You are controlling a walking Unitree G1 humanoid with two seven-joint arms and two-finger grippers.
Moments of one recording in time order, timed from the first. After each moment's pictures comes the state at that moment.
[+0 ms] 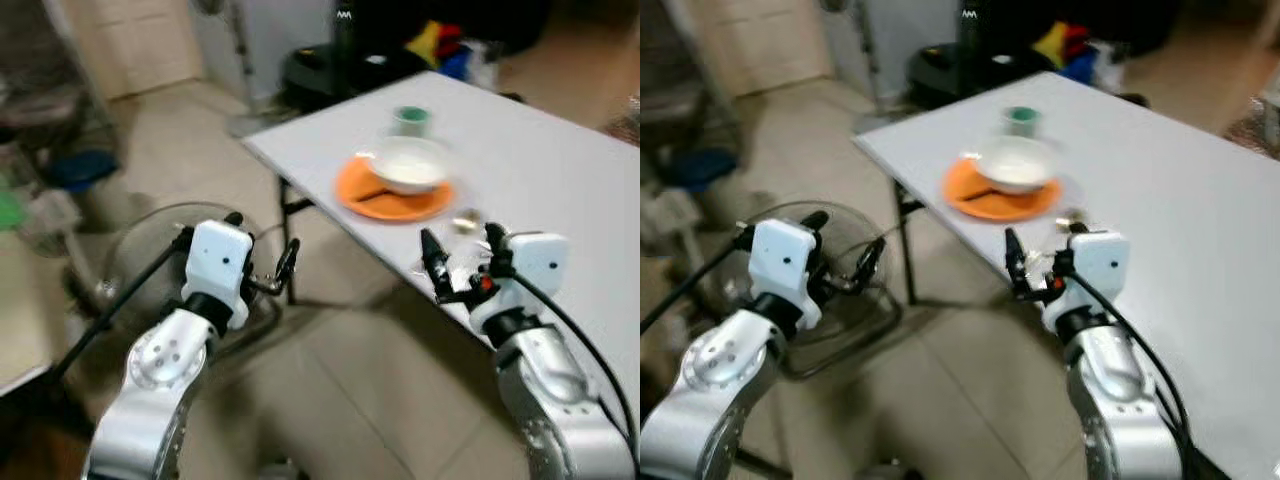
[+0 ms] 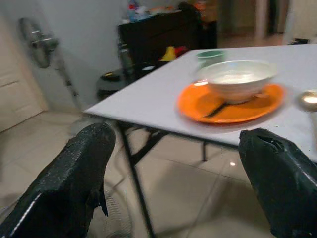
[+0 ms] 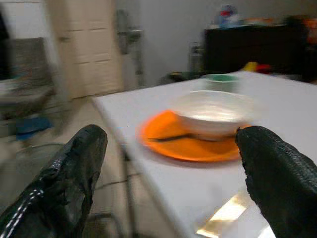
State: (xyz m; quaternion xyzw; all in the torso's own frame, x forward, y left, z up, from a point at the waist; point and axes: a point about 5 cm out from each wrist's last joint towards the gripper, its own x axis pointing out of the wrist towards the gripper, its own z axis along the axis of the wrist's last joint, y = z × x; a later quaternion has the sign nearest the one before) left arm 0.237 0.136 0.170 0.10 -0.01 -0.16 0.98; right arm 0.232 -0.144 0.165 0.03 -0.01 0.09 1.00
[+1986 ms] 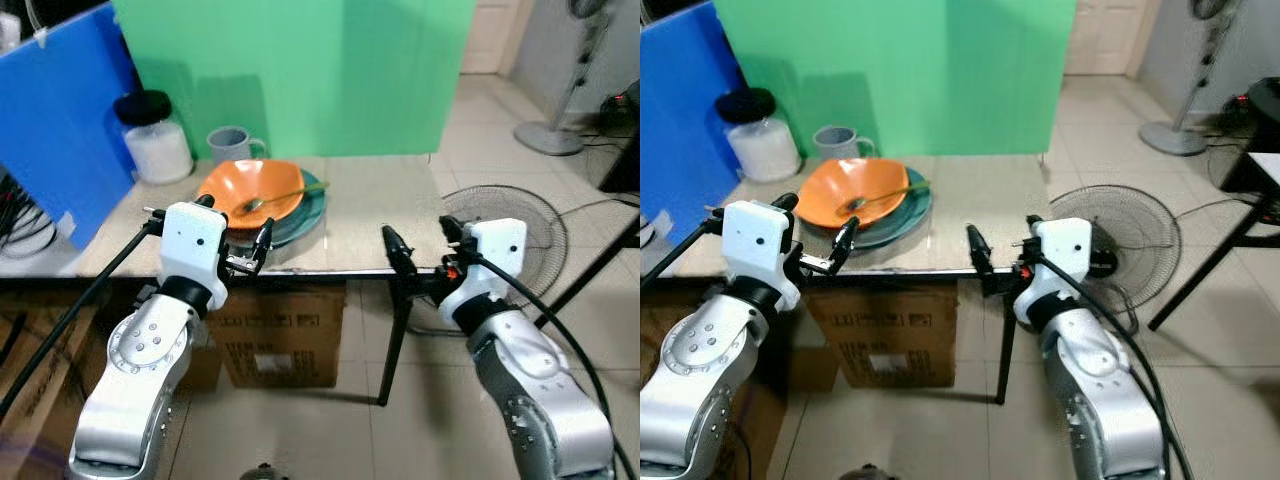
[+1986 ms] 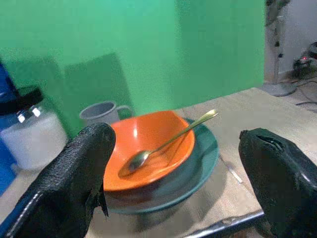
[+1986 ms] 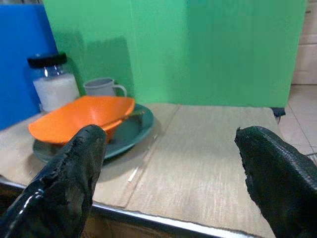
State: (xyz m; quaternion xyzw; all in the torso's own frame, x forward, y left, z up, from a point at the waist) left arm 0.248 0.150 0.179 0.10 -0.02 -0.12 0.99; right arm 0.243 -0.129 0.165 0.04 0.01 0.16 0.99
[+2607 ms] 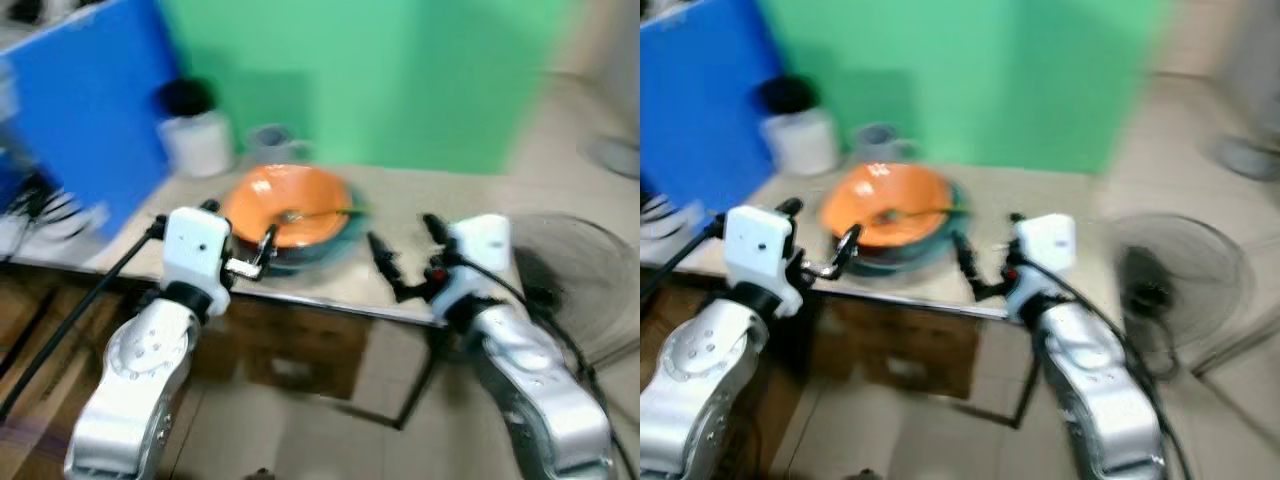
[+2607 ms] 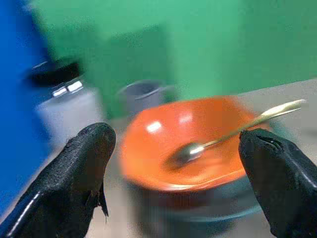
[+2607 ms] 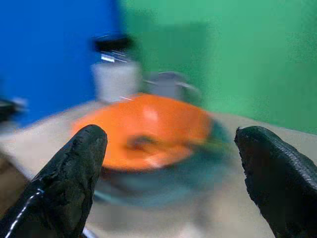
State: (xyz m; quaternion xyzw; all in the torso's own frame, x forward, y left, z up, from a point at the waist) left arm 0.242 0.155 0.174 0.10 -0.01 -0.12 0.99; right arm 0.245 -0.105 0.170 0.03 0.01 0.24 0.97
